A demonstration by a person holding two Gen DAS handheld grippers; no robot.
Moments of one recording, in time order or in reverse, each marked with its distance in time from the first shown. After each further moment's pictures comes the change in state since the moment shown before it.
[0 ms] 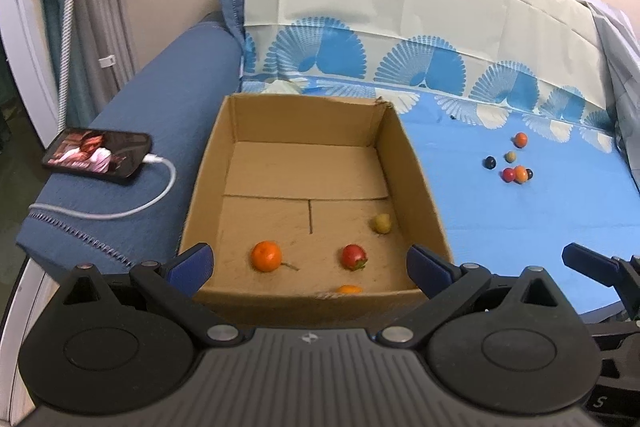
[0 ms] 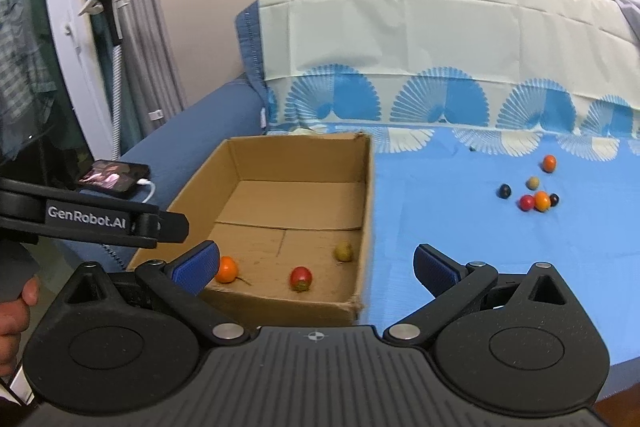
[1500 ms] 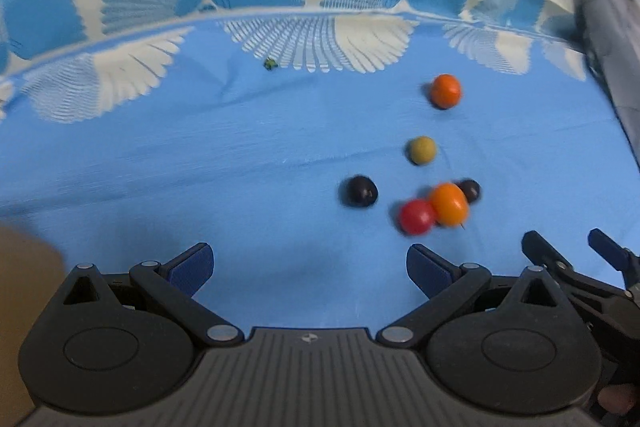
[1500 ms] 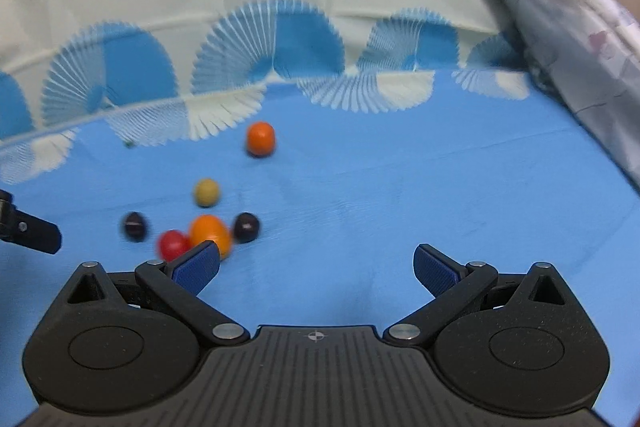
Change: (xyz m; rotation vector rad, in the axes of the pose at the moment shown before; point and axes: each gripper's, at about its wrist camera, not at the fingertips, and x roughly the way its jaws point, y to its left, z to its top) left arm 0.393 -0.316 0.129 0.211 0.284 -0.256; right arm 0.227 -0.403 0.011 0.207 0.059 -0.545
